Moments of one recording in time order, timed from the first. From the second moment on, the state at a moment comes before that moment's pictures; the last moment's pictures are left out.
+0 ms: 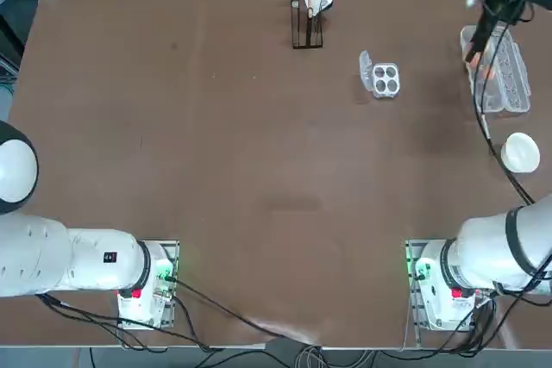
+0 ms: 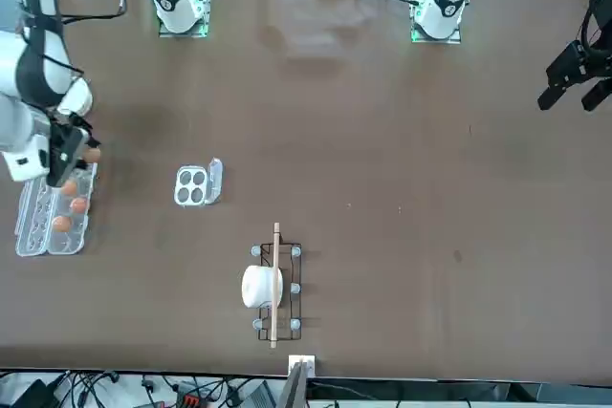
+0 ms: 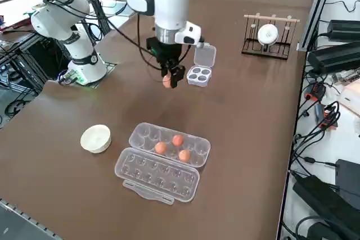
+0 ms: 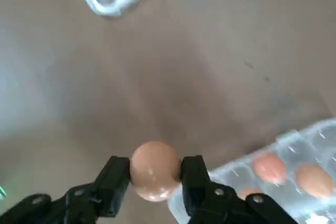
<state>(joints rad) -0.15 0.21 0.03 -1.93 -0.05 1.96 -1.08</state>
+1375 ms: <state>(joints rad) 0.23 0.32 0.04 -2.13 -0.04 2.42 -0.24</state>
